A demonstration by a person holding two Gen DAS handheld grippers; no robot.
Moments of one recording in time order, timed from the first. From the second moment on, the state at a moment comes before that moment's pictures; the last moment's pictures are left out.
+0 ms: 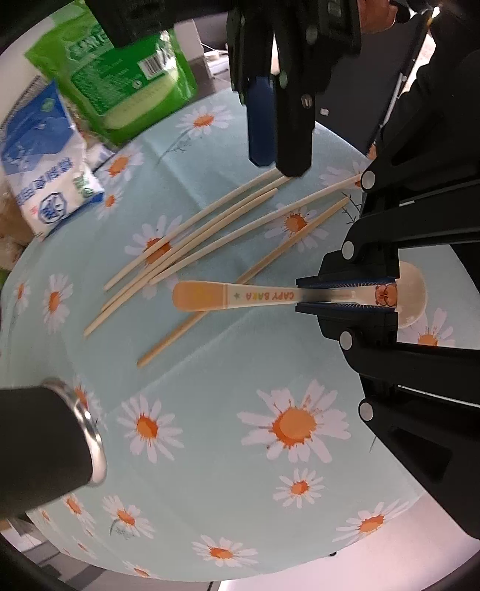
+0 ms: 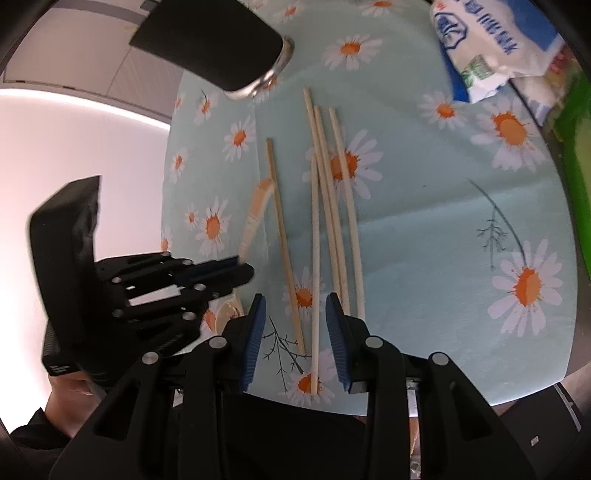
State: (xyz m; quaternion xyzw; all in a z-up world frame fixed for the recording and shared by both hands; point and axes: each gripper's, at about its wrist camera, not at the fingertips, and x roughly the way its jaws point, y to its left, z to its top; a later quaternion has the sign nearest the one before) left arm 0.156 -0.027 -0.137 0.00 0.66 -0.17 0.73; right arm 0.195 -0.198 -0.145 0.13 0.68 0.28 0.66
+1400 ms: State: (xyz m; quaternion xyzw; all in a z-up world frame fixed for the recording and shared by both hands) left arm 0.115 0.082 -0.072 -0.13 0.49 -0.25 0.83; right arm 0.210 -0.099 -0.163 -0.09 0.72 0.13 0.67
